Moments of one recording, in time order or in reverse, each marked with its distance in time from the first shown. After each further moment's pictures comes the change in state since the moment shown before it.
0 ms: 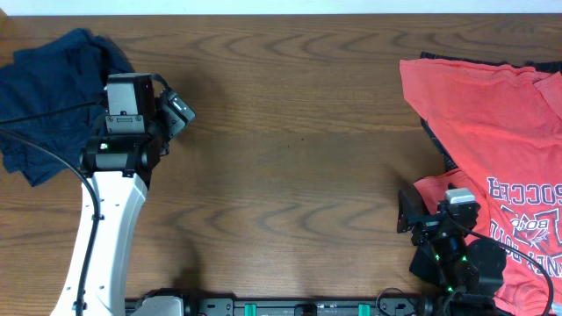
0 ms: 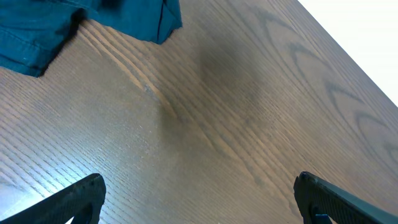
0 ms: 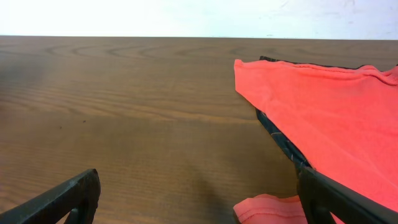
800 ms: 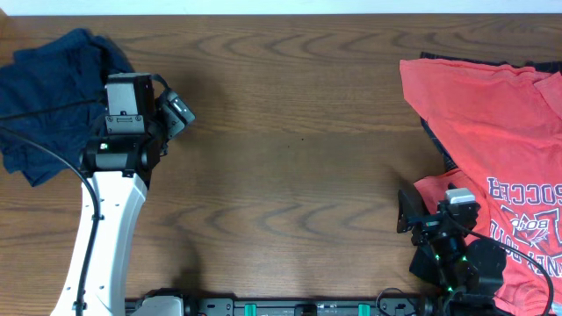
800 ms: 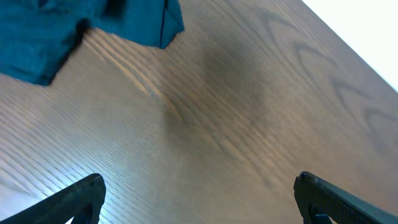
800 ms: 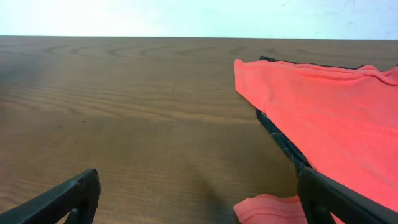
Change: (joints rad) left arm 0.000 0.000 0.000 0.001 -0.018 0.079; right arm 0.000 0.000 0.000 0.000 0.000 0.000
